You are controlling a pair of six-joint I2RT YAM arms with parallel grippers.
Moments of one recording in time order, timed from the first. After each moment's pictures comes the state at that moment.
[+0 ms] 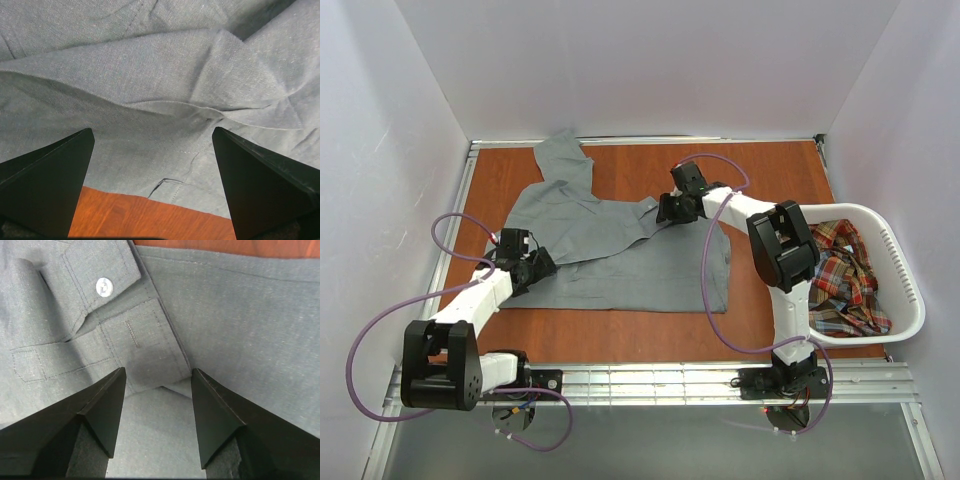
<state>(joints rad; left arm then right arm) -0.06 1.21 0.60 -0.45 -0.05 -0.60 0.50 2.10 1.49 -0.36 -0.13 0.45</state>
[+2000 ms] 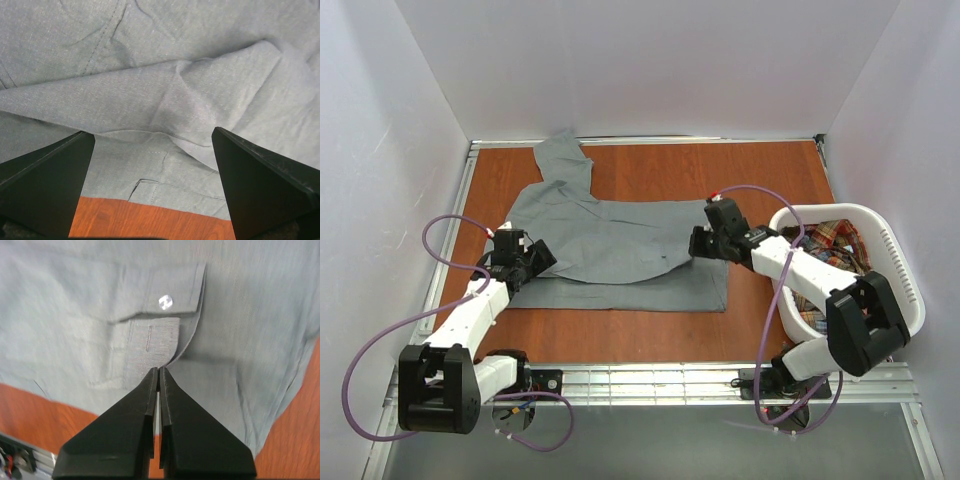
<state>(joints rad) -0.06 1.10 0.56 -0.37 -0.02 -0.59 0.55 1.43 0.92 -0.38 -0.05 0.61</state>
